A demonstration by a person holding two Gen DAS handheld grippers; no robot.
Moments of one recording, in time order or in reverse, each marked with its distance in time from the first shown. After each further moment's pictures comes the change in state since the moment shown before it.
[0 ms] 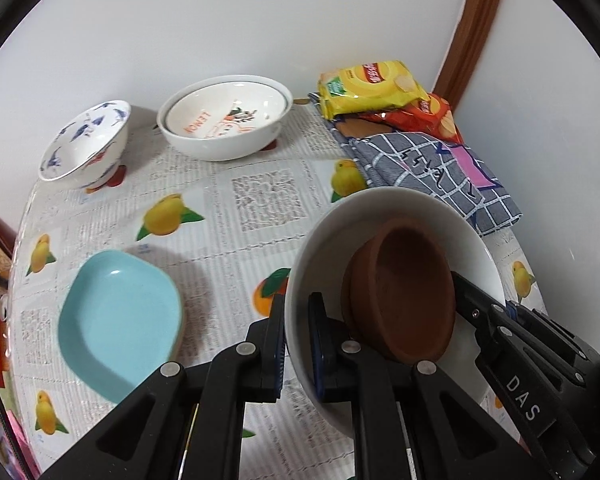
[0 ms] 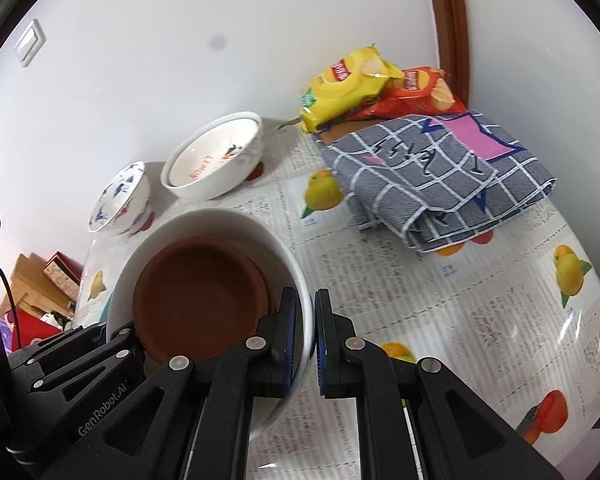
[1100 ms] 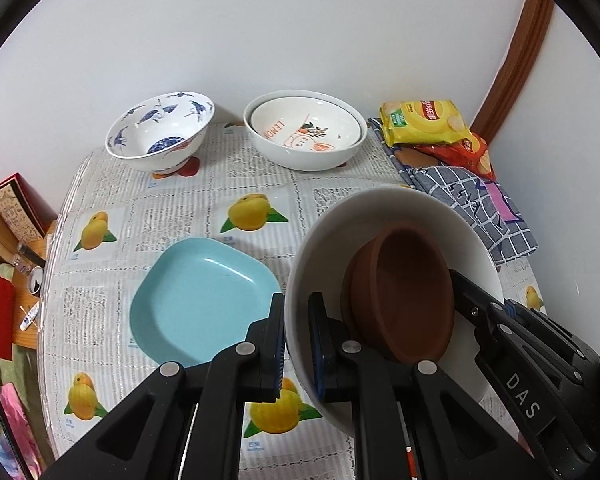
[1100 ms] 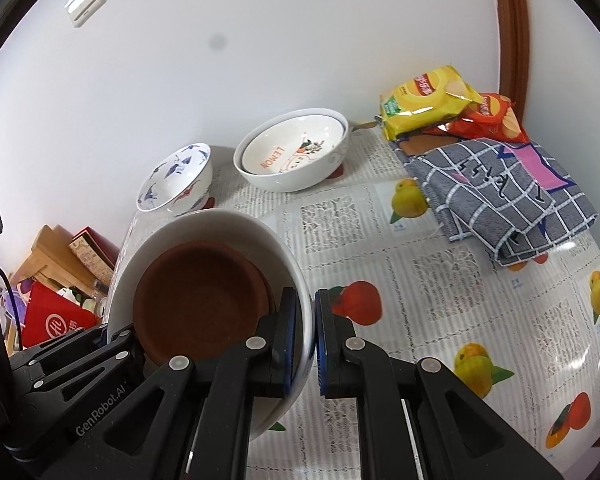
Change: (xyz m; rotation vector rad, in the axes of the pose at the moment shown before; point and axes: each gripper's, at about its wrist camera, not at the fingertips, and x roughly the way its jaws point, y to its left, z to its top) left arm -0.043 0.076 -0.008 -0.114 -0.044 0.044; right arm -0.004 0.088 -0.003 -0.112 0.000 0.068
